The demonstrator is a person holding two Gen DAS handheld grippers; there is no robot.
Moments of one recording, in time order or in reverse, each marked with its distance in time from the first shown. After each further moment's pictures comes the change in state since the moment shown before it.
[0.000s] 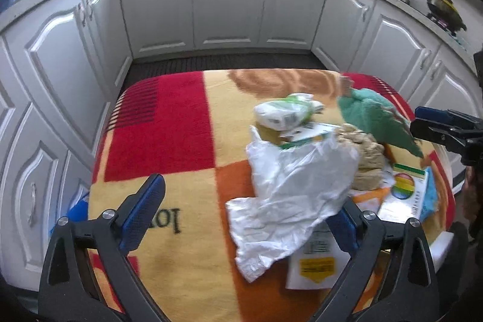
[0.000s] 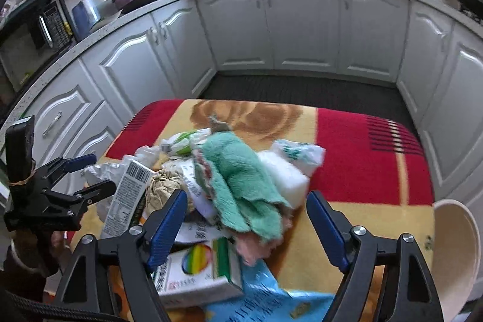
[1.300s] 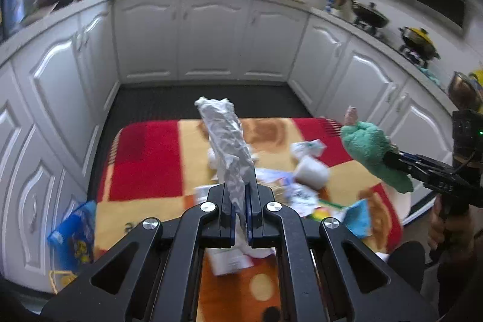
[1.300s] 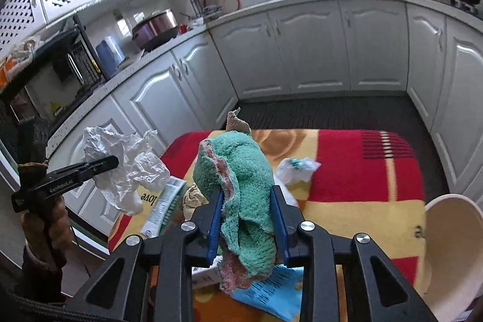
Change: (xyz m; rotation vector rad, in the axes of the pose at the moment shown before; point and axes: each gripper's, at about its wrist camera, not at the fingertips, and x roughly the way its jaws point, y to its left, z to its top) left arm -0.106 -0.044 0.036 0.007 -0.133 -0.109; right arm -0.090 -0.020 -0.013 0.081 -0.163 0.118
